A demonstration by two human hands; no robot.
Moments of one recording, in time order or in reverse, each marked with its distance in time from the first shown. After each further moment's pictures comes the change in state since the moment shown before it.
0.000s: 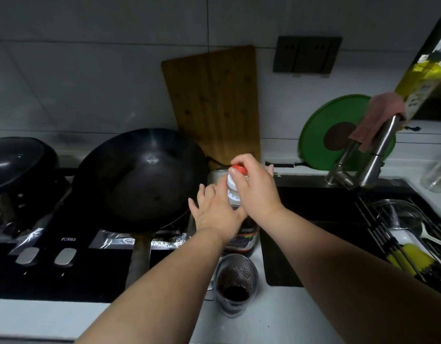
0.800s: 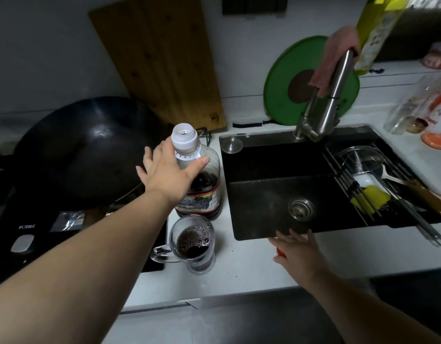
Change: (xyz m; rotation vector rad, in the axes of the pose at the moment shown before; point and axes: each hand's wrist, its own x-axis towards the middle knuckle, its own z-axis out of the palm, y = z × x) left_hand 0.002 -0.002 0.005 0.007 0.076 0.002; right_hand -0.200 0.201 -0.047 -0.780 -0.672 0.320
